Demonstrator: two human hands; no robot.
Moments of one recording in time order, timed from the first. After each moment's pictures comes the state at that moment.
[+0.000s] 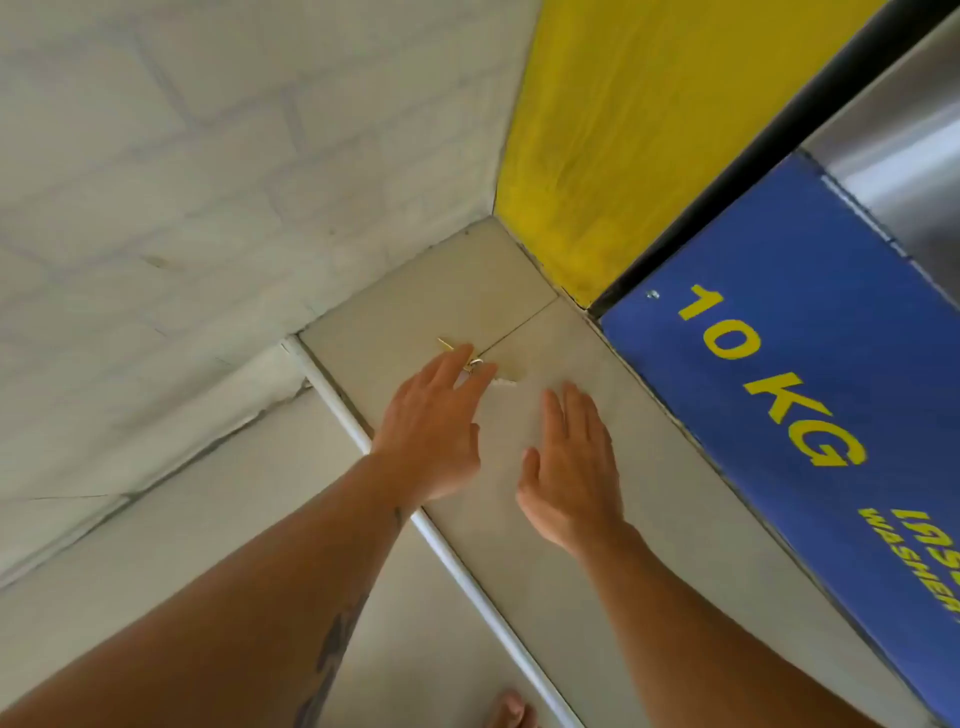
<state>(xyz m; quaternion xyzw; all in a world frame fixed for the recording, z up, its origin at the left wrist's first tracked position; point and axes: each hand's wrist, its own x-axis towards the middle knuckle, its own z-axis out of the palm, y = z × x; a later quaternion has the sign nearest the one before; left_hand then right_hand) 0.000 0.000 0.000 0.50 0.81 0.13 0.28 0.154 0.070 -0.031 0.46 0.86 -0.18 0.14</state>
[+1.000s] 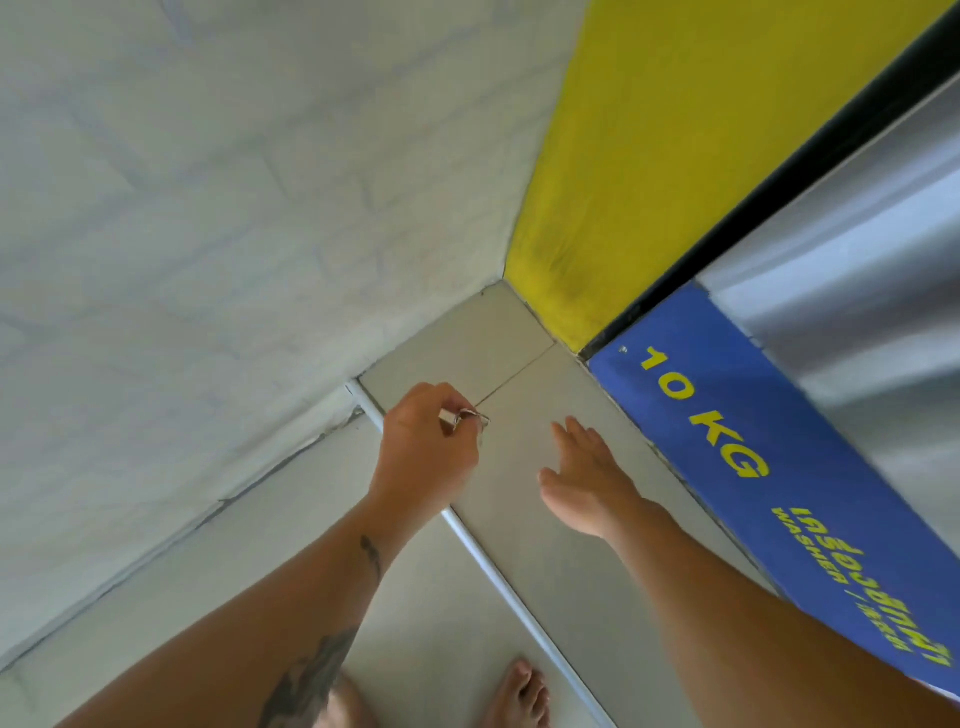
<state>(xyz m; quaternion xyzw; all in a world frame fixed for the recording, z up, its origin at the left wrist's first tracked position) -0.013 -0.028 0.146 0.19 0.83 0.39 0.35 0.137 0.085 0.097 0.45 0.77 -0.33 0.31</state>
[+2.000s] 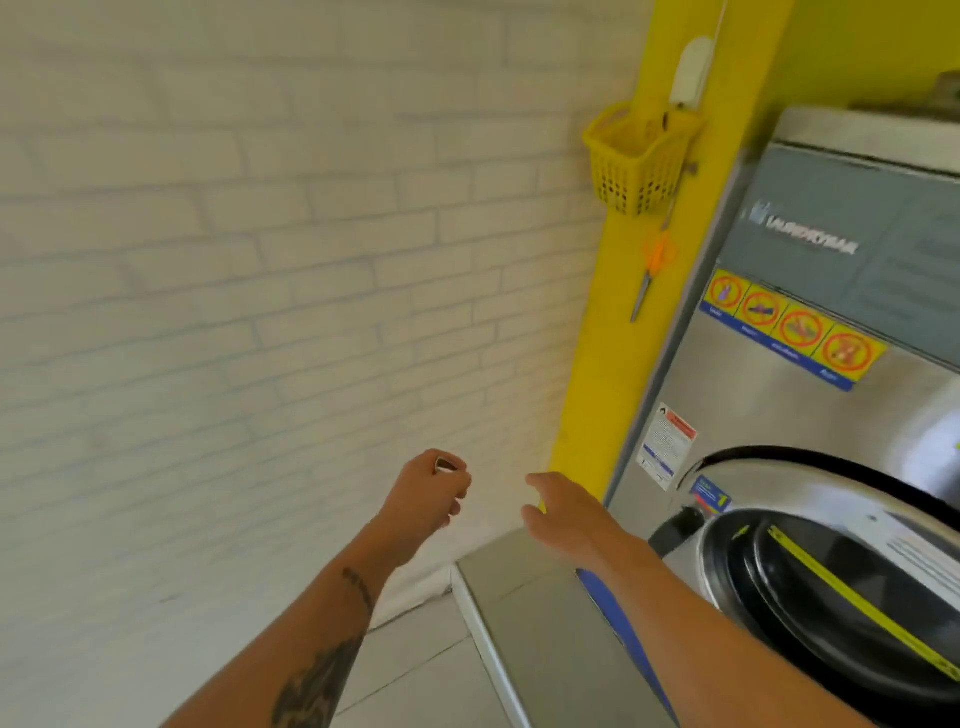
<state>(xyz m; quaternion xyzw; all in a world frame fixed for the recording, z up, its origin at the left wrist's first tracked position) 0.059 -0.206 0.687 0.12 0.77 0.54 0.32 0.170 -0.049 0.649 0.28 0.91 -0.29 0.07</state>
